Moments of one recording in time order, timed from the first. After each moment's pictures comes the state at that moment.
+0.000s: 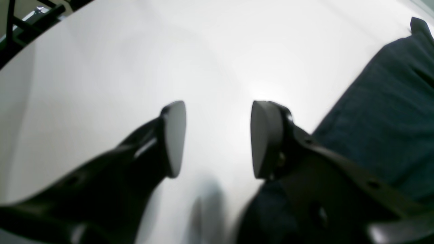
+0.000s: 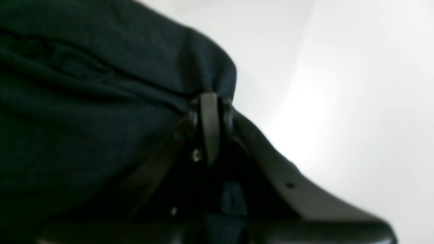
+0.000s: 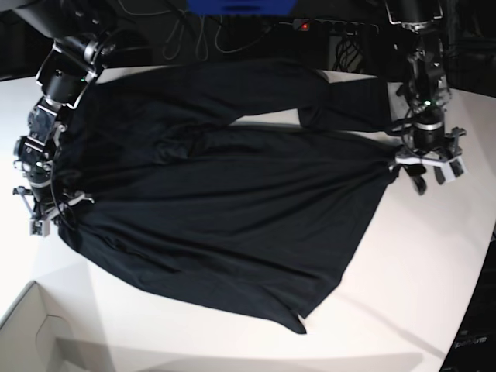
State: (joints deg) left arm 9.5 -10.3 -15.5 79.6 -20.5 1.0 1.7; right arm 15.2 10.5 37.0 59.9 -15.9 26.9 -12.5
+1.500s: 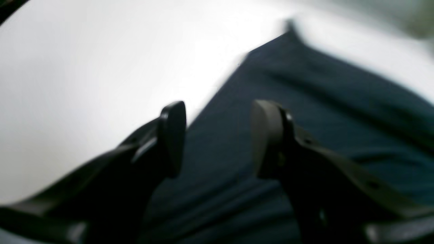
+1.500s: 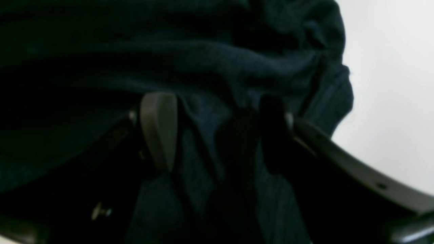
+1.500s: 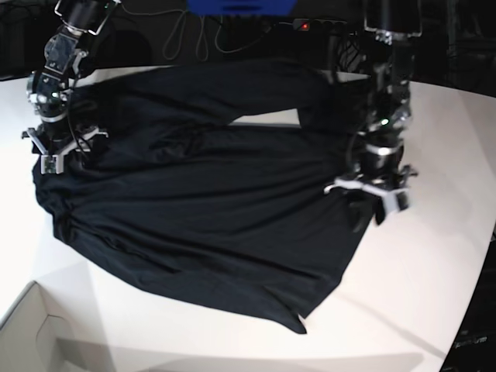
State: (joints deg) left arm 4.1 -7.4 0.5 81.3 -20.3 -0.3 0.7; right arm -6.9 4.0 37.3 77.4 -14.4 27.6 -9.9
